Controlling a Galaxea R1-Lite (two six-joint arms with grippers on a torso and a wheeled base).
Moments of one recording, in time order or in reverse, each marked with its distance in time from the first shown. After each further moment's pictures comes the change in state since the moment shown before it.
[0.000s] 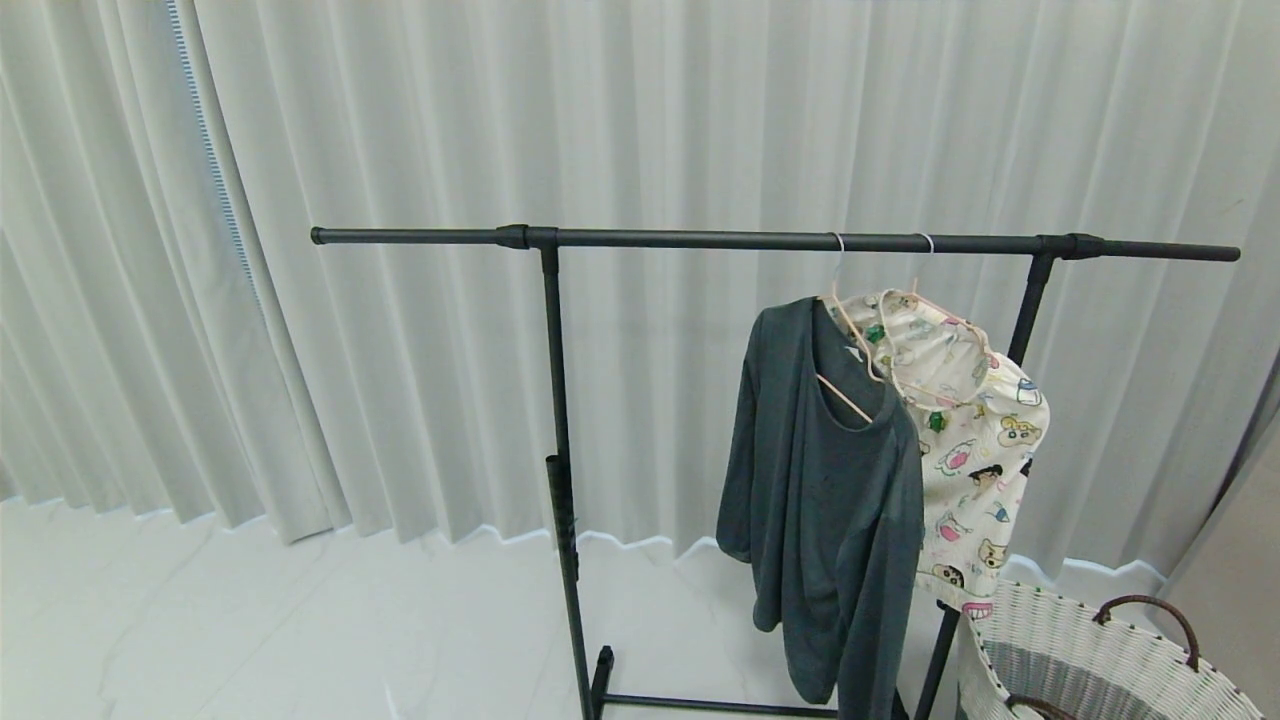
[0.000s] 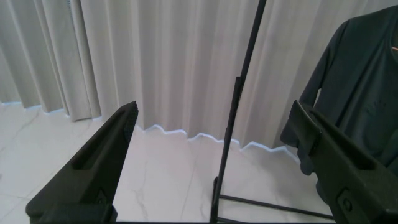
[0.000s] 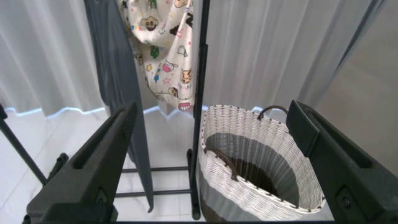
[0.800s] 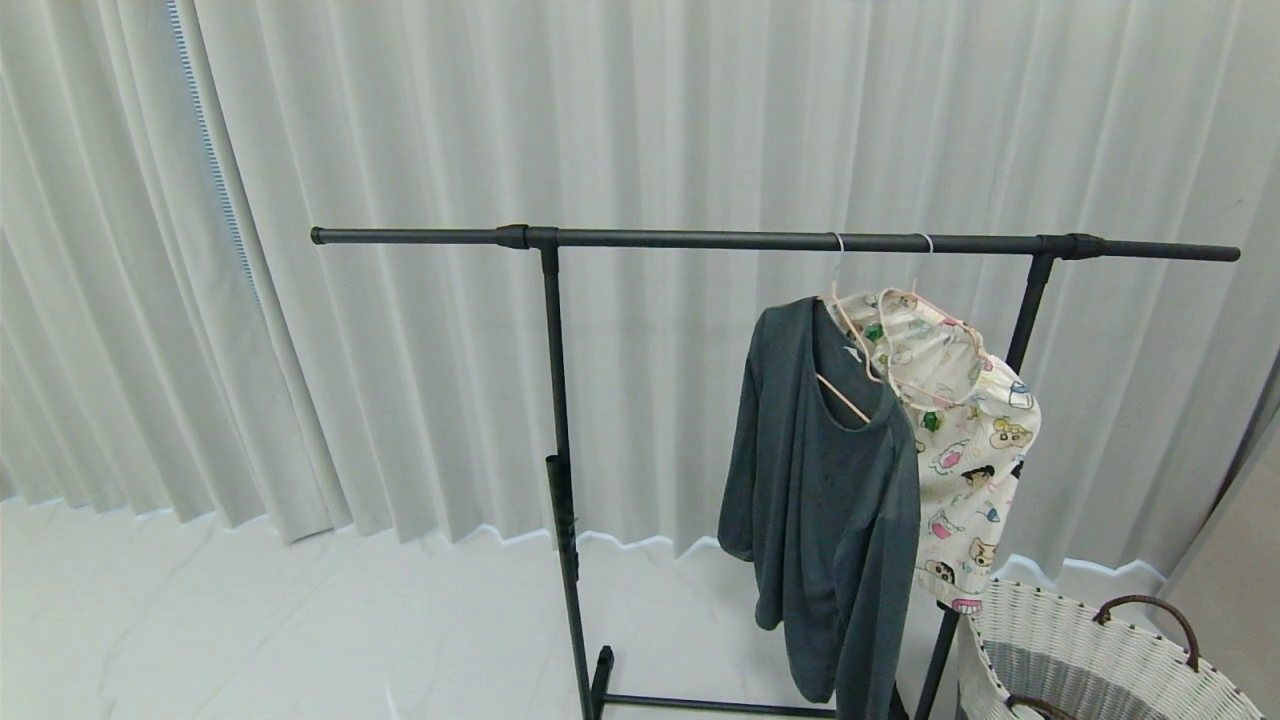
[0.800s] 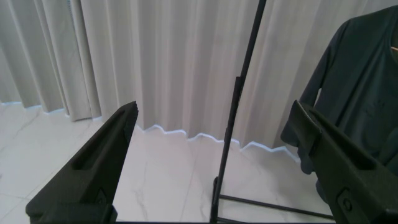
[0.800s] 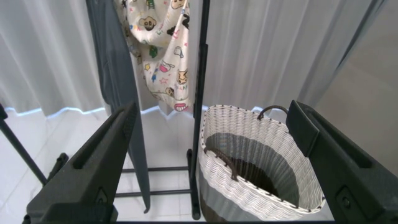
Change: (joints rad) left arm 0.000 0.000 0.000 0.000 0.000 0.000; right arm 0.000 0.000 0.000 0.000 0.000 0.000
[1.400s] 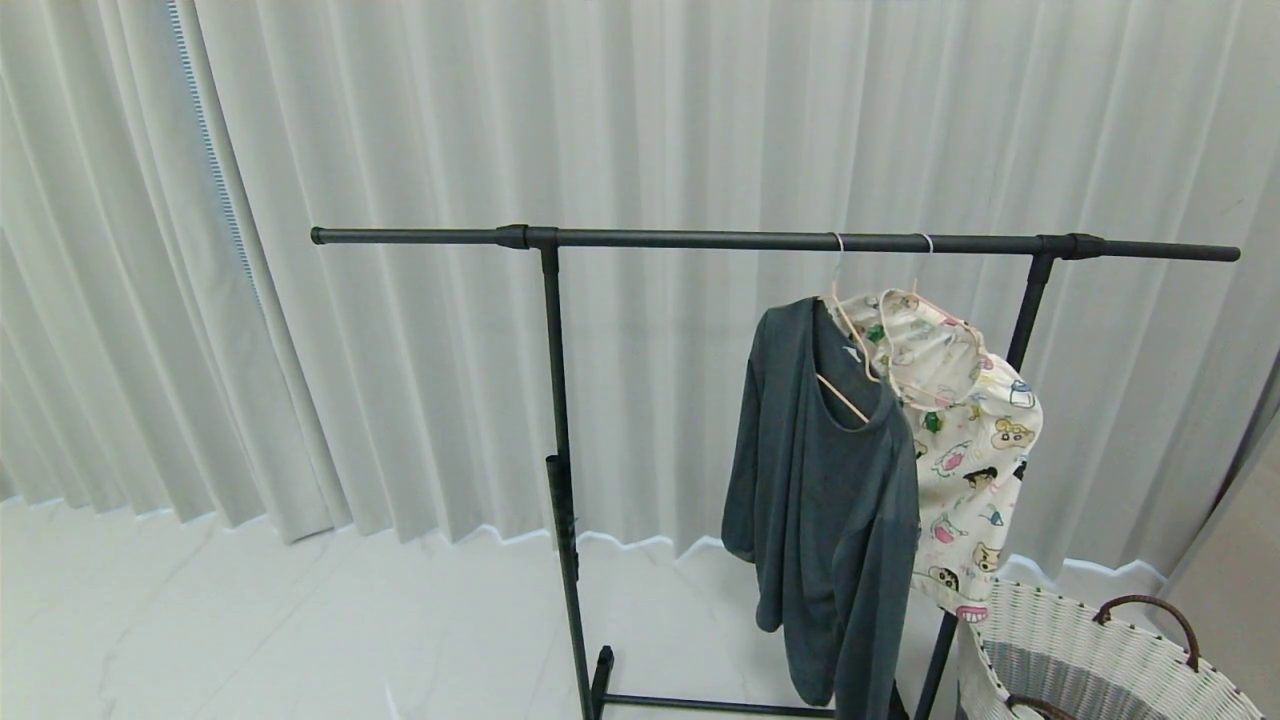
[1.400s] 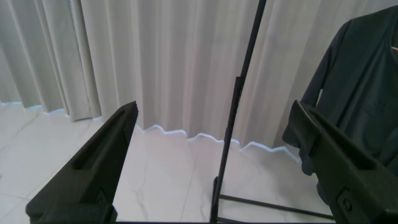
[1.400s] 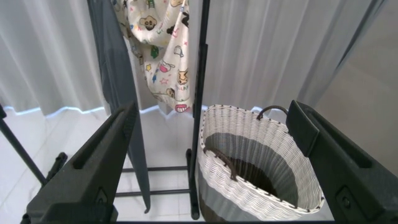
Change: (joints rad) left arm 0.000 0.000 0.000 0.000 0.000 0.000; right arm 0.000 0.000 0.000 0.001 0.000 -0.009
